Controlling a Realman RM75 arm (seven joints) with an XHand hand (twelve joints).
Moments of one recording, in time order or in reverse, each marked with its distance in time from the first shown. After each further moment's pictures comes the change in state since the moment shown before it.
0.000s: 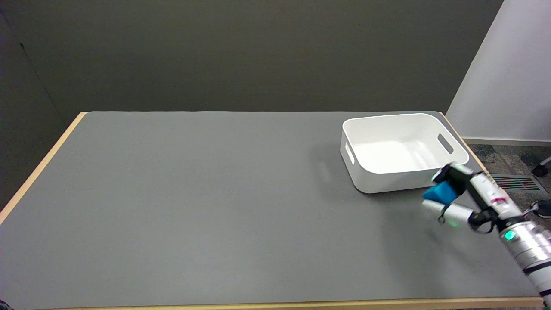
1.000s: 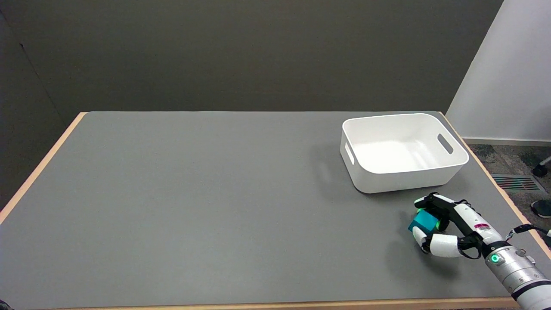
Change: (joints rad) arm -0.039 -0.076 -0.018 -0.007 -0.250 0.020 0.222
